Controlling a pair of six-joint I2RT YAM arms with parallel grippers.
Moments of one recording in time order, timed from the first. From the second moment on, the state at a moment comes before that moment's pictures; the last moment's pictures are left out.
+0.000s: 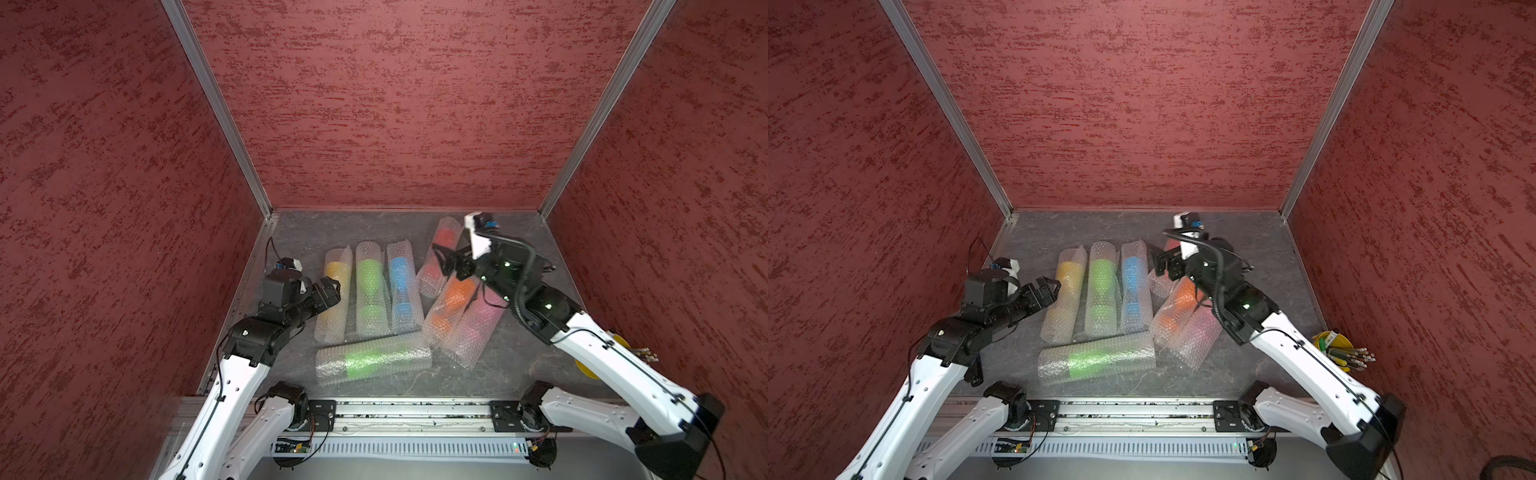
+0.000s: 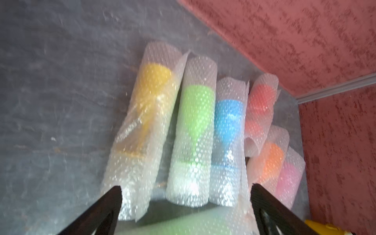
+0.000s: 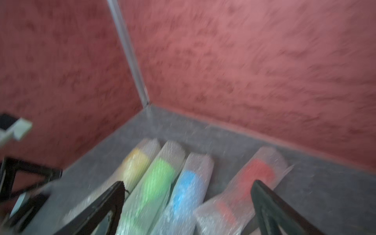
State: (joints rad) left arm -0.25 0.75 0.89 -0.88 0.06 -0.70; right arm 0.77 1.10 1.03 -0.19 0.10 0.10
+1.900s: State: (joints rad) left arm -0.32 0.67 0.88 -0.92 -0.13 -0.63; right arm 1.15 1.46 0.72 -0.09 0.18 -0.17
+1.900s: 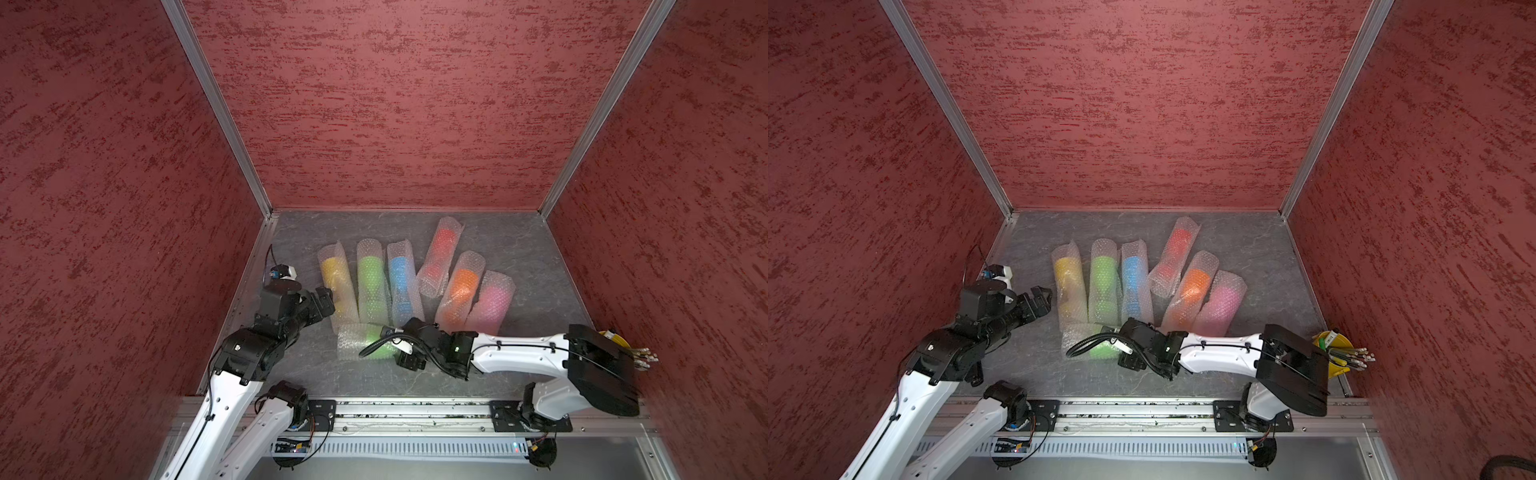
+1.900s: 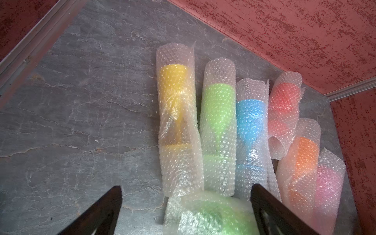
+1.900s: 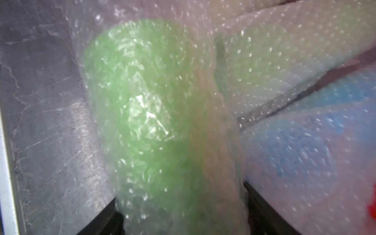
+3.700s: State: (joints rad) left arm -0.31 0.69 0.87 -0.90 -0.10 -0.63; right arm 0.86 1.60 0.86 -0.28 0.29 0.40
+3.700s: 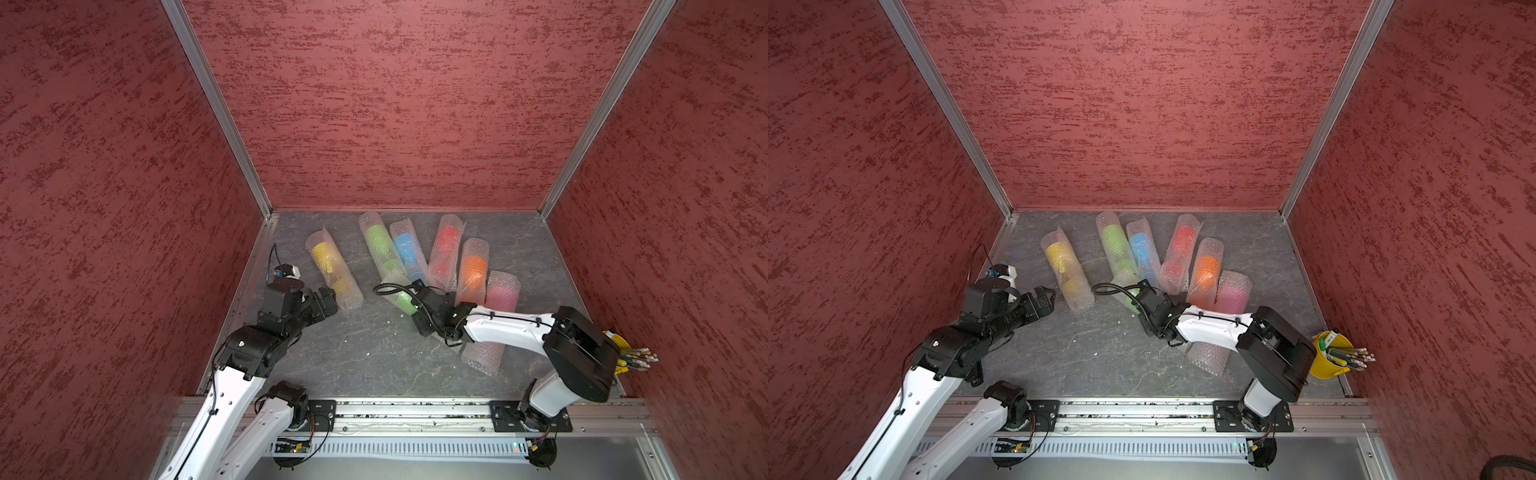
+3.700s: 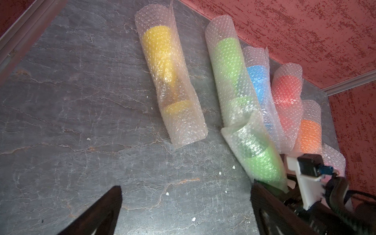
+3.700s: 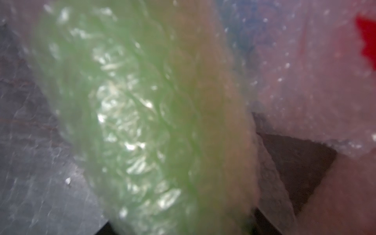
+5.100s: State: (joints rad) left arm -0.66 1.24 0.91 -0.74 0.14 -0.73; right arm 0.72 1.51 0.83 -0.17 -0.09 0.66
